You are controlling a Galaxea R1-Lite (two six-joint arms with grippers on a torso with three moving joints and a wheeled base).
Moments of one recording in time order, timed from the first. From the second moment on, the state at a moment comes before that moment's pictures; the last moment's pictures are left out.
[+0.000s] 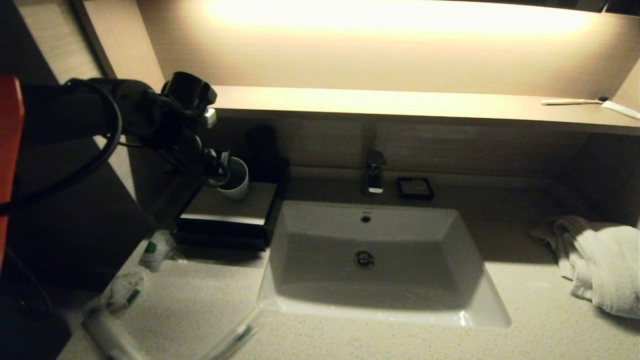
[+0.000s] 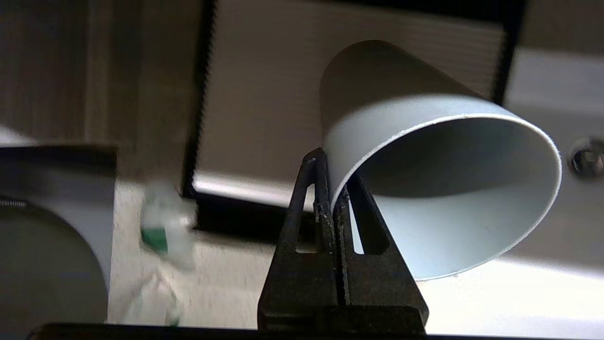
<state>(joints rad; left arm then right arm) -0.23 2.06 -1.95 0.65 0.20 -0.14 0.00 0.00 0.00 0.00 0.00 0.00</state>
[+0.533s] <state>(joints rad) -0.18 2.05 -1.95 0.66 0.19 -0.17 0.00 0.00 0.00 0.00 0.00 0.00</state>
